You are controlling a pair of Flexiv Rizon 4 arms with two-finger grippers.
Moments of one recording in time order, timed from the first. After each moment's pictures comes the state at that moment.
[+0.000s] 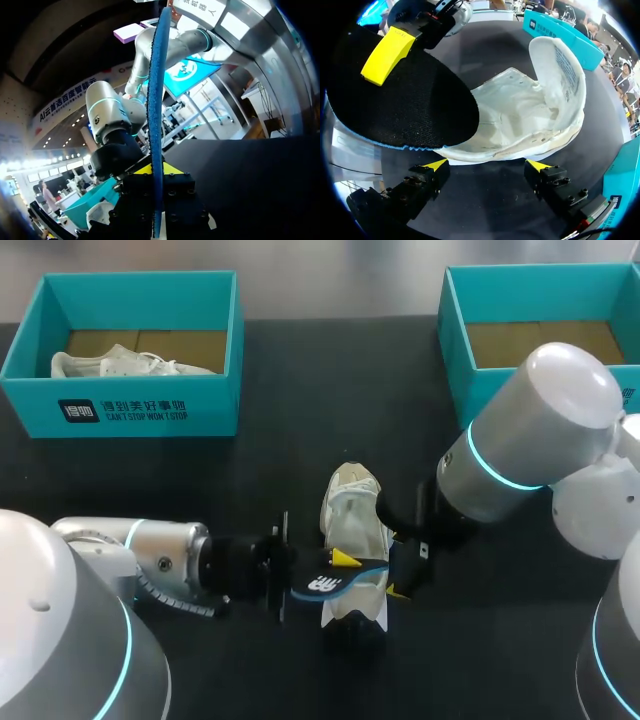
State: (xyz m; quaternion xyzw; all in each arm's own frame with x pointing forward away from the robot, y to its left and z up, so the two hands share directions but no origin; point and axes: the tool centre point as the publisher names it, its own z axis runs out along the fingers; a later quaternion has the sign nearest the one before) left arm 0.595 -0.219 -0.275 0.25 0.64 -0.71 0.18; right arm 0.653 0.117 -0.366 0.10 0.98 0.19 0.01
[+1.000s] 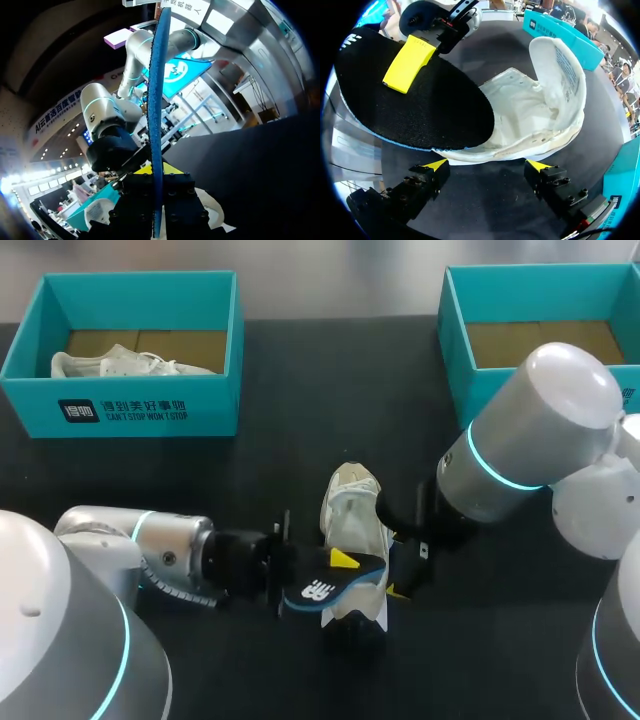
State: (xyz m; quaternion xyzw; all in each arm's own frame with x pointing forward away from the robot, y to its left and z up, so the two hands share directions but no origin) left arm 0.605 -0.218 -0.292 0.30 0.61 -0.70 0.19; right arm 0.653 0.117 -0.366 0.10 0.98 0.19 0.01
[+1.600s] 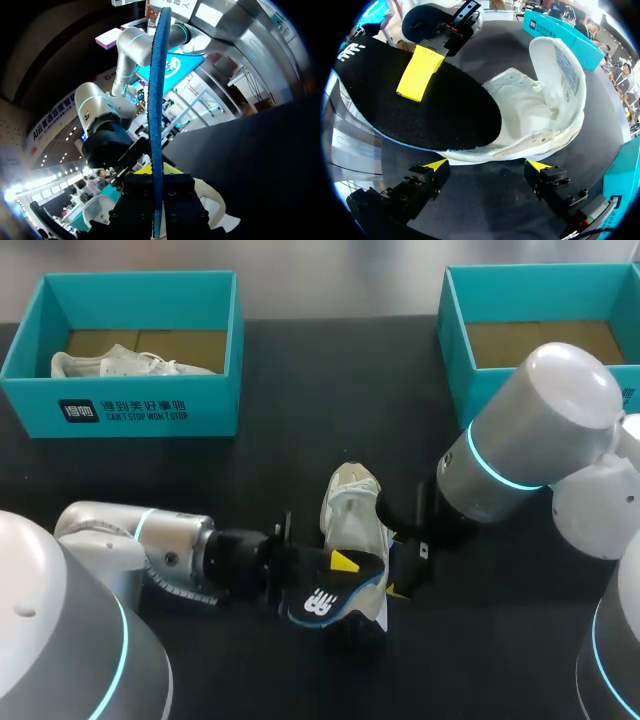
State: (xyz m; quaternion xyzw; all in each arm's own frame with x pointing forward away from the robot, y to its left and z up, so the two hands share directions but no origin) left arm 0.609 -0.217 -0.304 0.33 0.61 -0.69 0.21; right arm 0.653 0.117 -0.365 0.10 0.98 0.19 0.01
